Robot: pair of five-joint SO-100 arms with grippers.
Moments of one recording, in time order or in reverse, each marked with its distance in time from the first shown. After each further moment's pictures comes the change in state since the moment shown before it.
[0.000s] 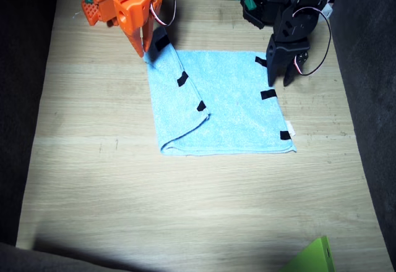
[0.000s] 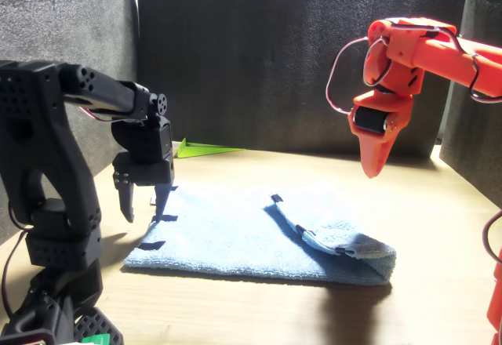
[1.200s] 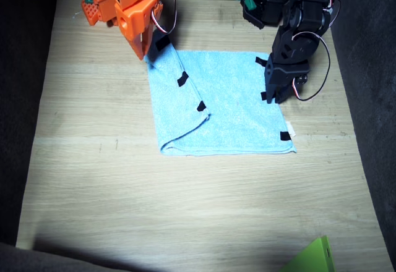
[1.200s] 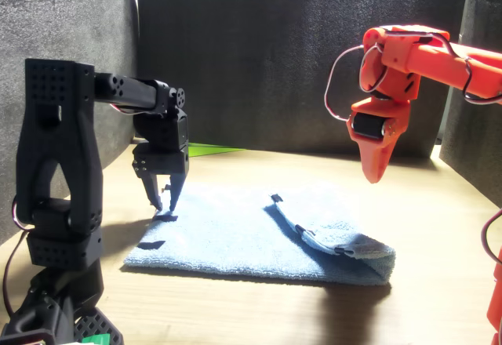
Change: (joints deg) arm 0 -1.8 -19.2 -24.9 7.4 4.0; arm 1 -0.5 -1.8 0.0 0.0 0.0
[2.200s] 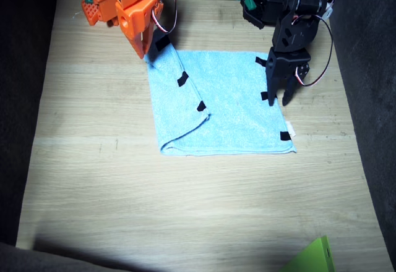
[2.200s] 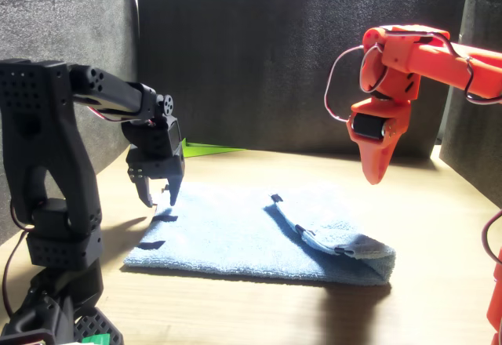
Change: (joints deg) arm 0 1.1 15.3 20.0 -18.6 -5.4; arm 1 1.5 0.8 0.9 -0.1 1.2
